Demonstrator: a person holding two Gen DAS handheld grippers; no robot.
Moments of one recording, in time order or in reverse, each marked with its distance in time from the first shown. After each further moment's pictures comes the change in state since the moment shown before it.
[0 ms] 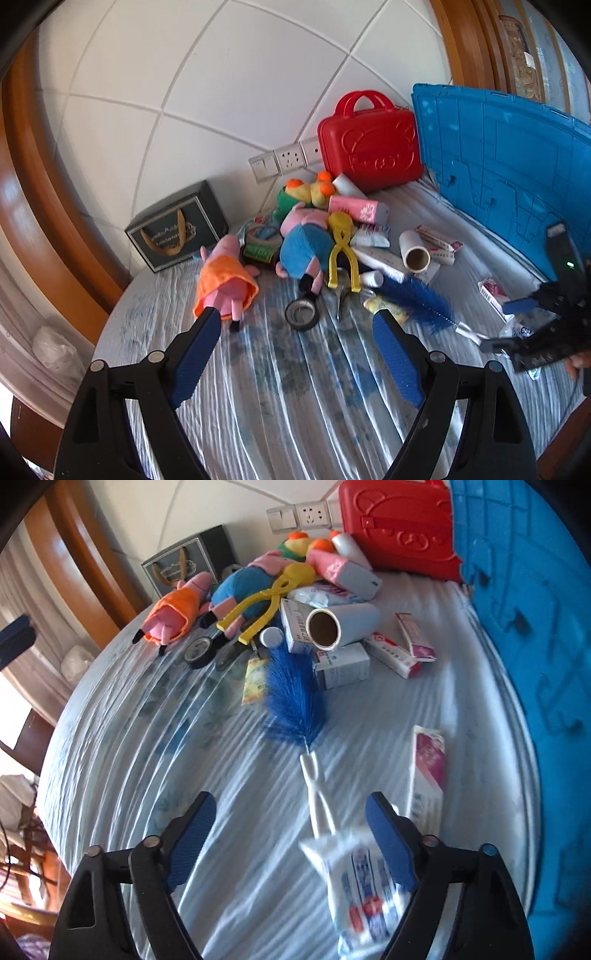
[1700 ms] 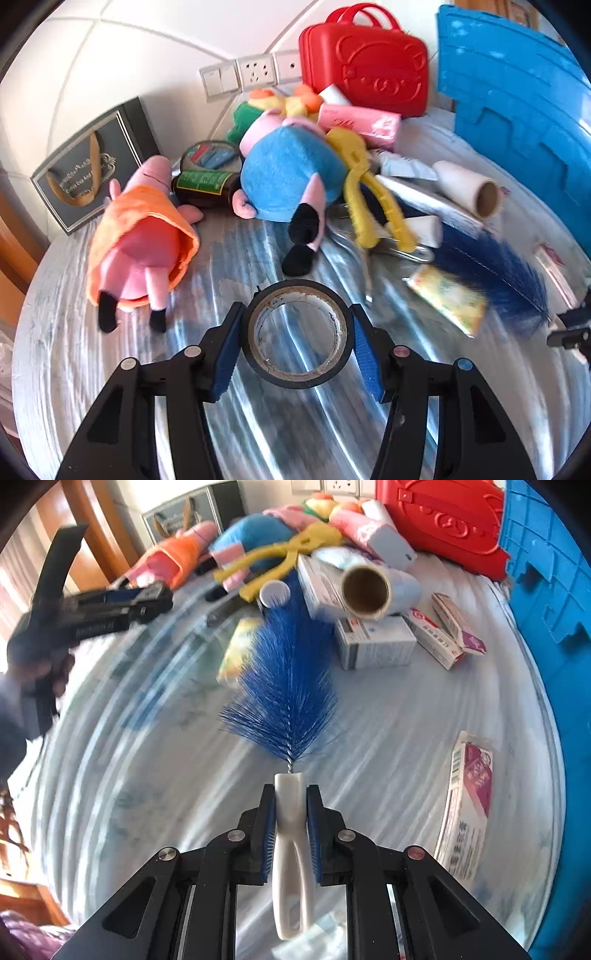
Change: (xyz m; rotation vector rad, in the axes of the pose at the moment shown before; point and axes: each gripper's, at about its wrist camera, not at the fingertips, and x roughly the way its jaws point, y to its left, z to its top) left arm 0.193 0.026 -0.038 0.008 0.165 -0.228; right arm 0.030 0.021 -0.008 -0.079 0.077 -0.032
